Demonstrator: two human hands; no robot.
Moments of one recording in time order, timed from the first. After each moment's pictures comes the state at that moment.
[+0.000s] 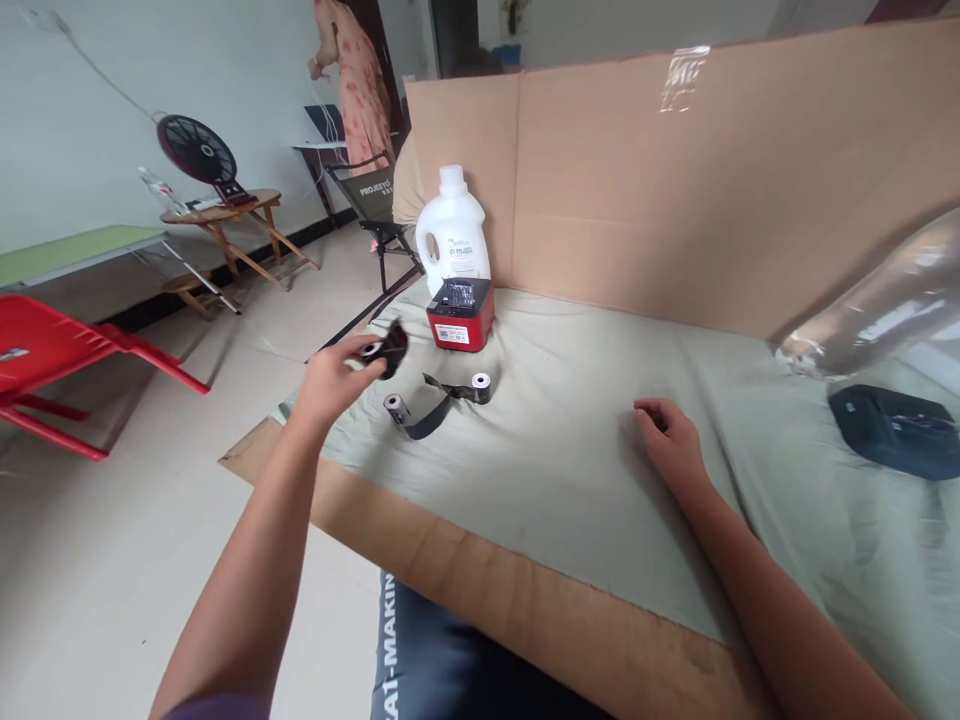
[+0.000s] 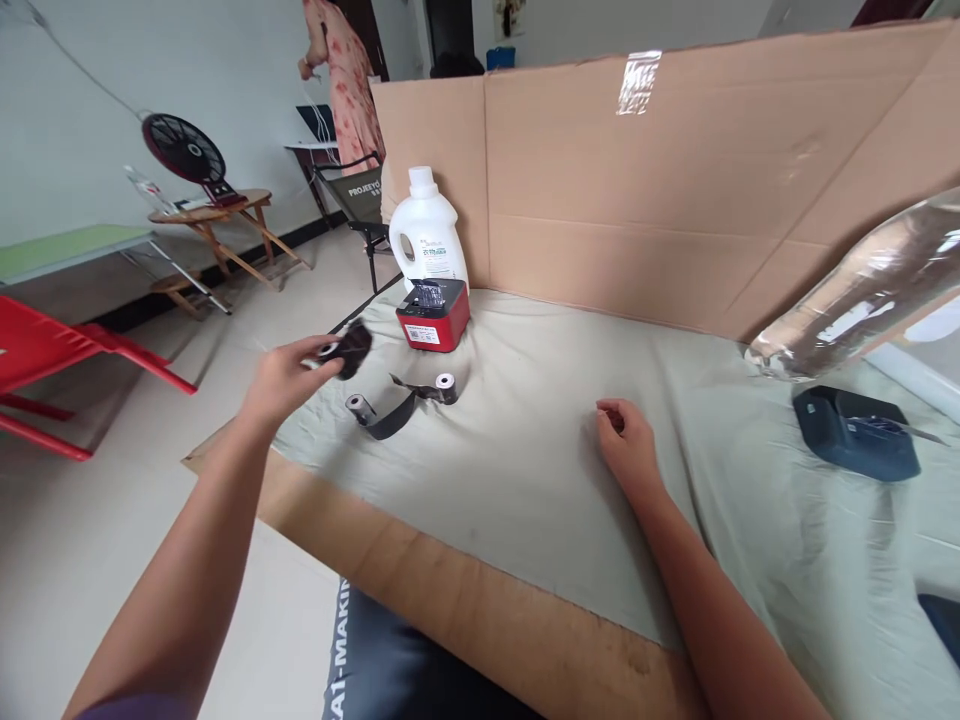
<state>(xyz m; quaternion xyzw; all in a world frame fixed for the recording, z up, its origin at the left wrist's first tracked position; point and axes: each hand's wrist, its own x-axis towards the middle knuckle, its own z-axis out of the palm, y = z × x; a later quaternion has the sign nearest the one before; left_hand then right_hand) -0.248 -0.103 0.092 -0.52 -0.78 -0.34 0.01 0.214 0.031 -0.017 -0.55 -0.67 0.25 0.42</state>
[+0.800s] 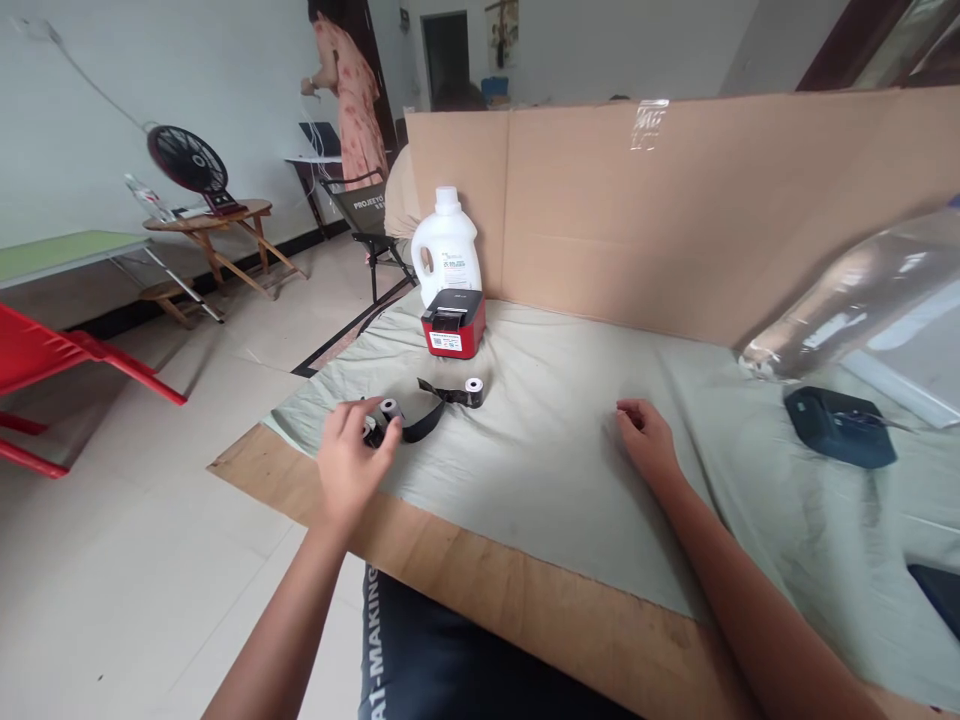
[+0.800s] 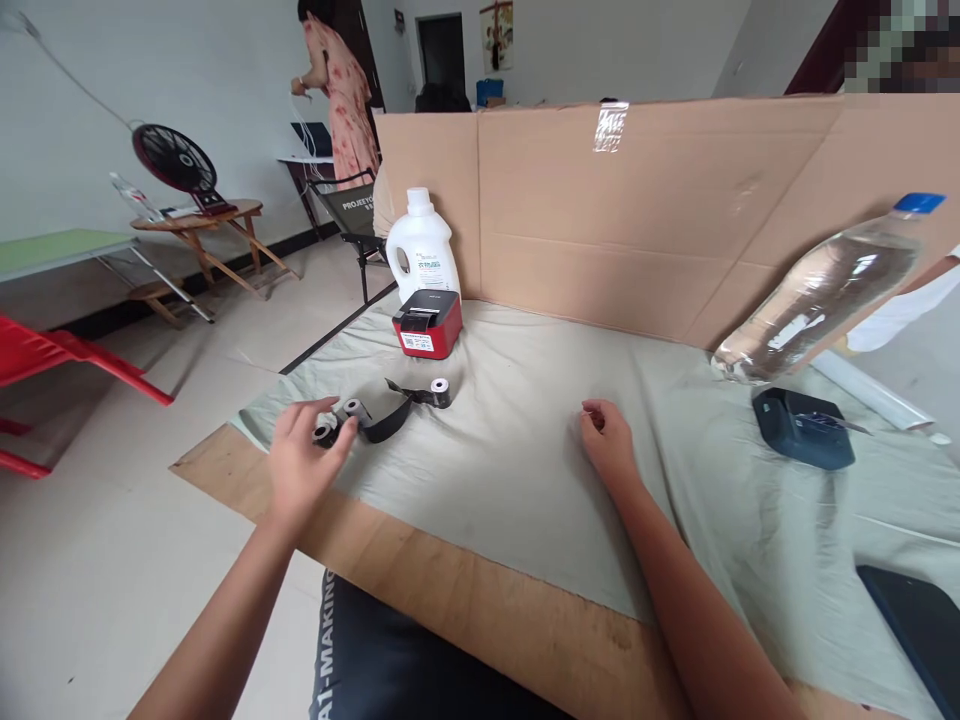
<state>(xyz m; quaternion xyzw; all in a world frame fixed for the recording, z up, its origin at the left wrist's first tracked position) -0.169 -0.172 0.043 -0.50 -0.77 -0.36 0.15 0.214 0.033 -0.022 -0.54 -0.68 0.24 0.43</state>
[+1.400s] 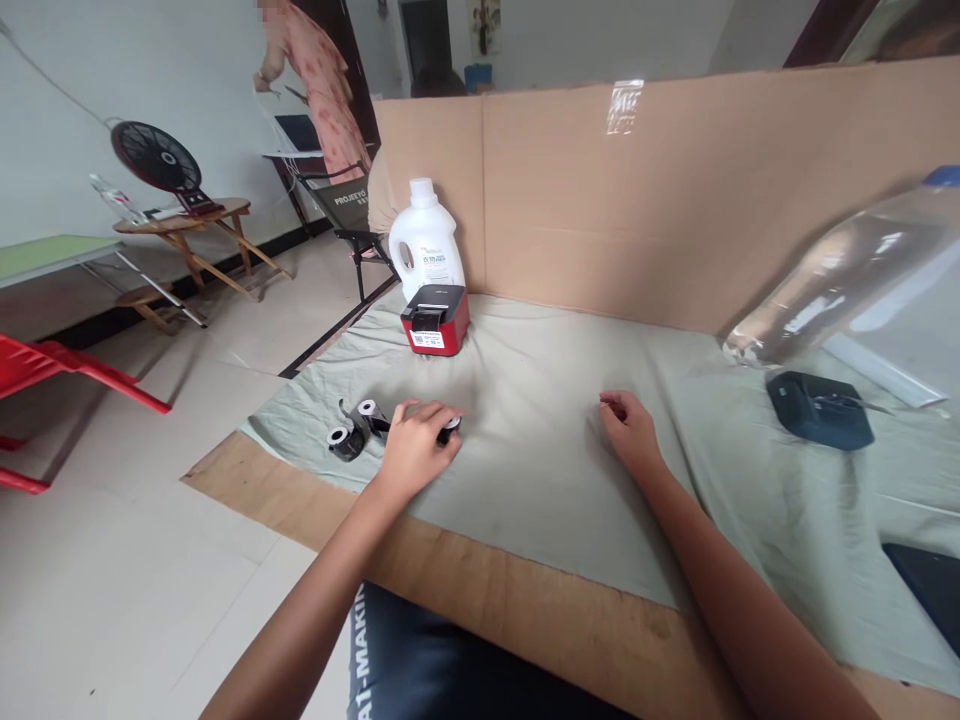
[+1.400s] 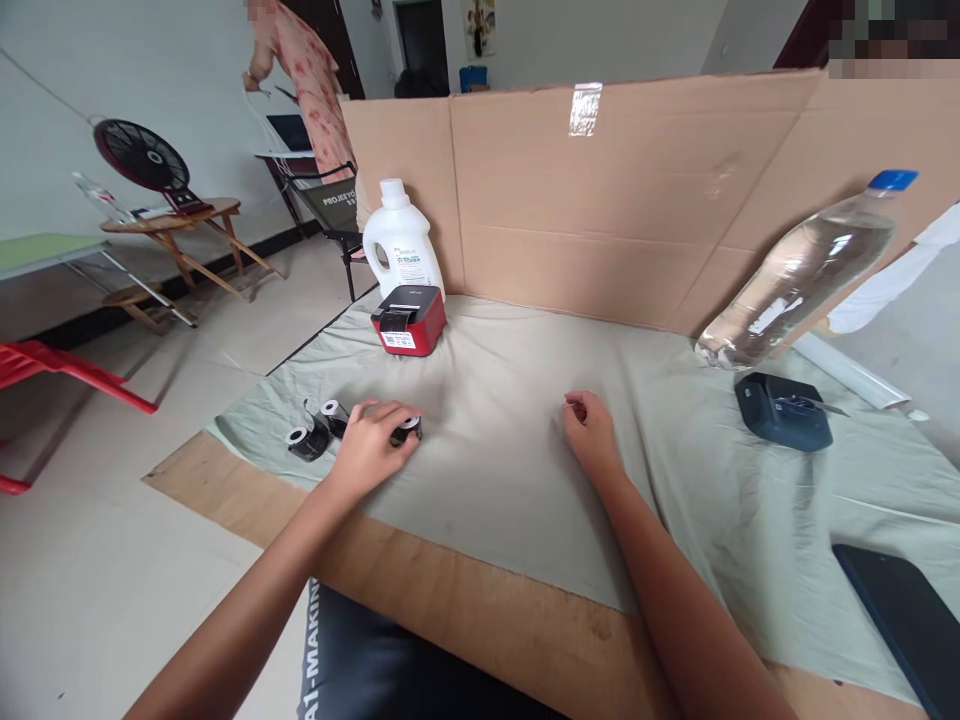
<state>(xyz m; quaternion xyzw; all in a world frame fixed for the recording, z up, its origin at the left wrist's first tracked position) -0.105 -0.119 0.042 -0.71 -0.66 -0.23 0.04 0.214 0.033 -0.019 -0.54 -0.67 0.27 0.43</state>
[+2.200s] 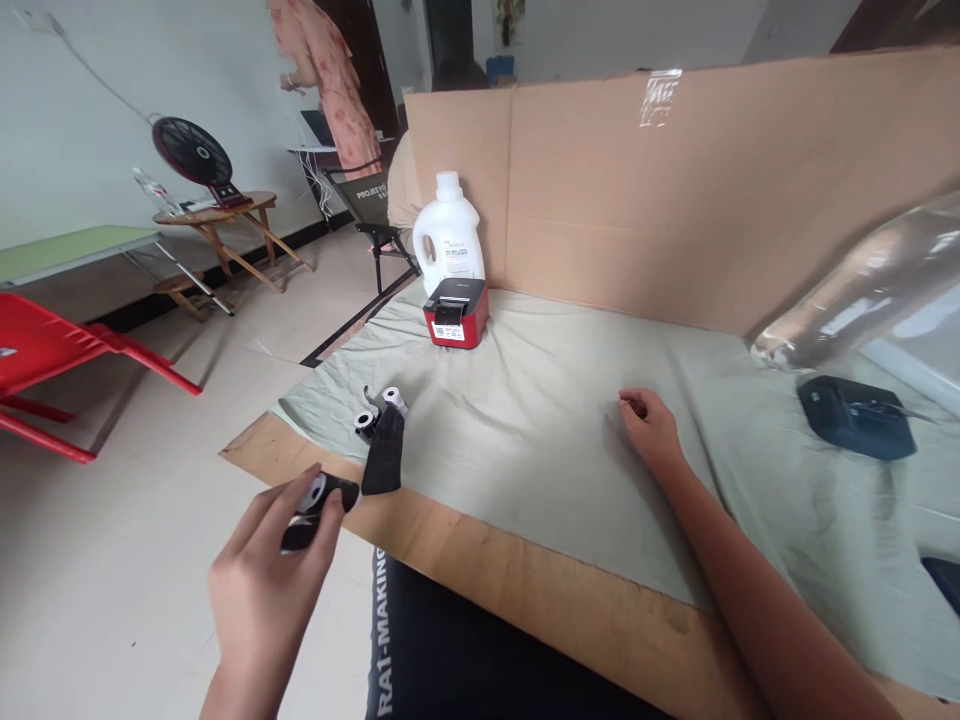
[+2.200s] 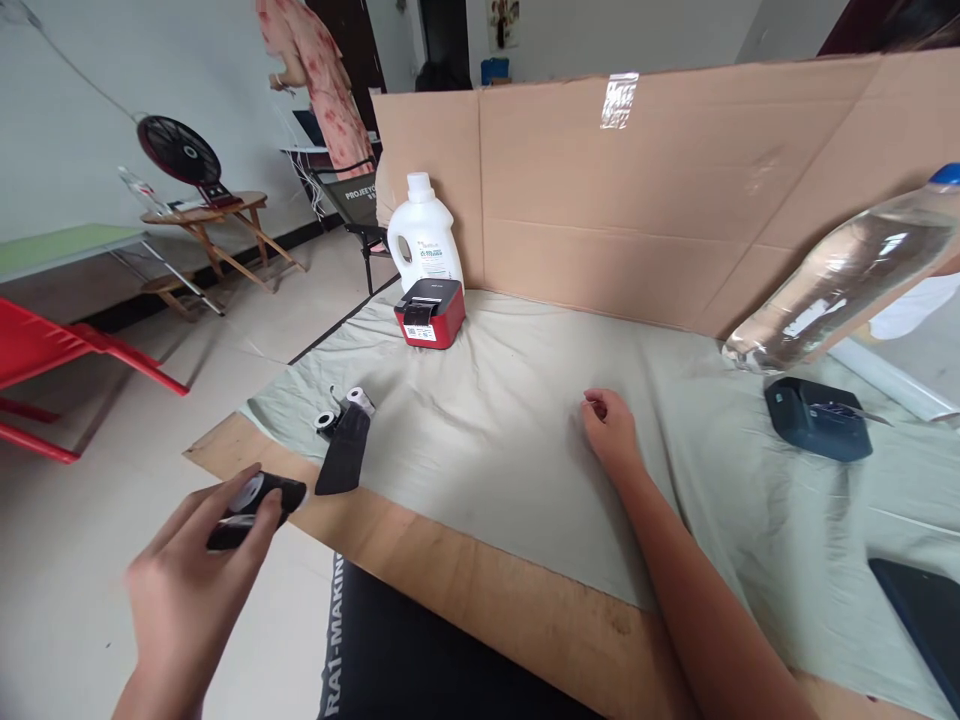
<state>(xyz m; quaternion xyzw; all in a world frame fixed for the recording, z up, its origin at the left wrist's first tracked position) -0.129 -0.283 0.072 -0.43 -0.81 -0.34 0.18 0.212 0.032 -0.017 -0.55 -0.68 0.25 0.42</state>
